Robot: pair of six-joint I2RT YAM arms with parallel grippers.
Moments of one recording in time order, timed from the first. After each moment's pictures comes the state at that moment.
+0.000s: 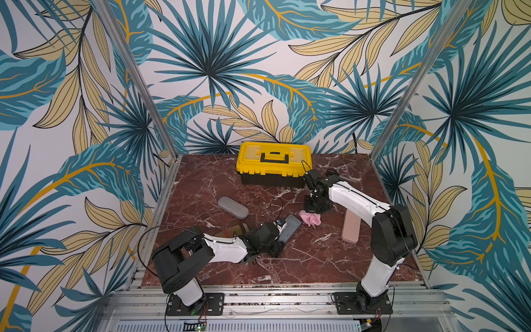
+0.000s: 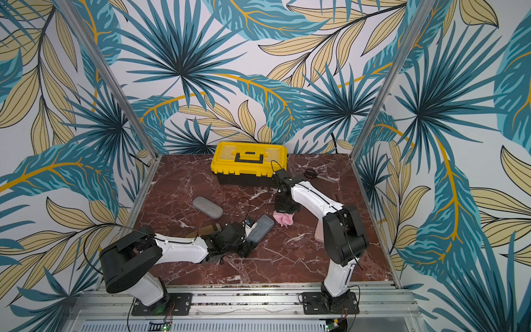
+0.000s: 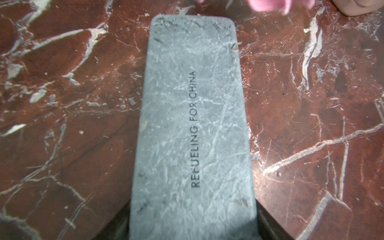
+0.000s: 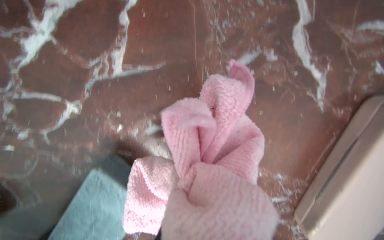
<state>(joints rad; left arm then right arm) -0.94 1.63 0.64 0.17 -0.06 -0.26 0.42 1.78 1.35 -0.94 0.09 0.52</state>
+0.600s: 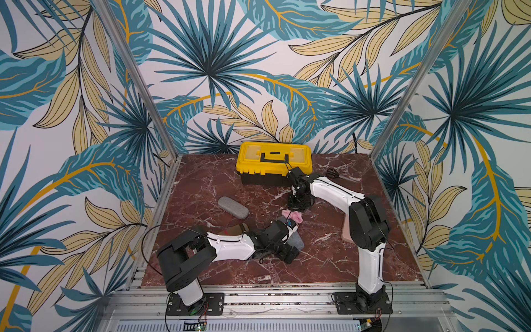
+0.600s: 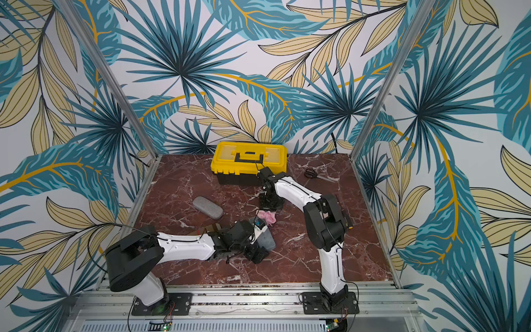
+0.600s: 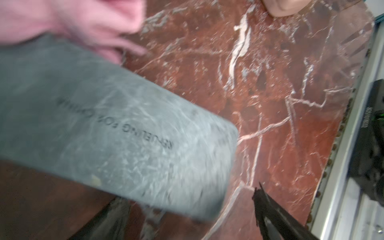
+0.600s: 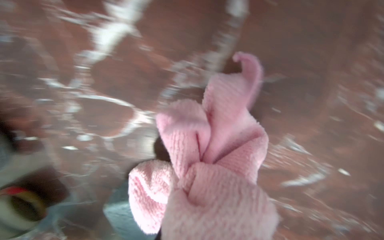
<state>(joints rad) -1.00 1.69 0.82 0.04 0.14 -0.34 0.52 2.06 1.64 -0.93 -0.10 0.53</state>
